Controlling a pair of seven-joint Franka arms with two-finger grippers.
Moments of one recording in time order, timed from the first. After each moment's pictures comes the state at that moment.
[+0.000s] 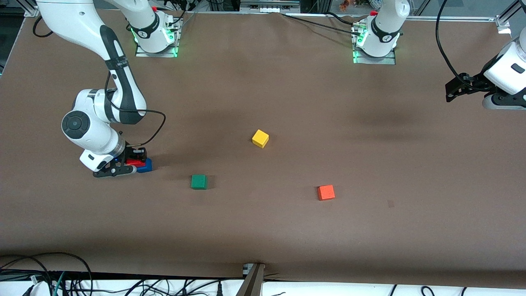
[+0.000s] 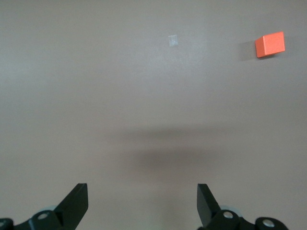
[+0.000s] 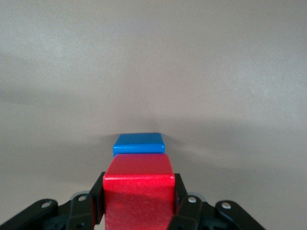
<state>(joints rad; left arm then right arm) 0.00 -0.04 -0.03 -1.68 0.09 1.57 0.01 0.36 0.45 -0.28 -1.96 0.09 2.41 -0.13</state>
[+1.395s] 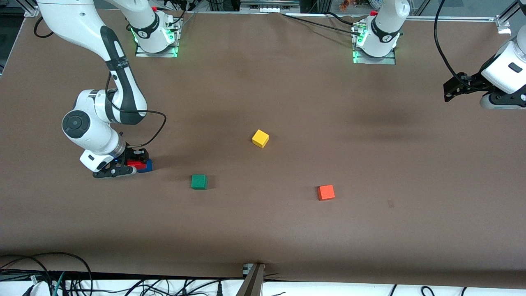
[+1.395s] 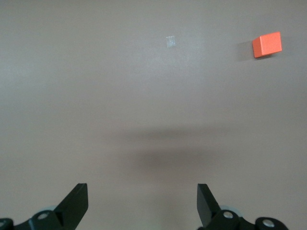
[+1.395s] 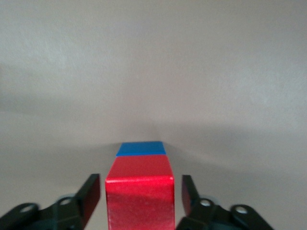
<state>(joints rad) 0.00 -0.04 -0.03 -1.67 0.09 1.57 0.01 0.36 0.46 -0.28 -1.95 0.11 2.44 -0.13</state>
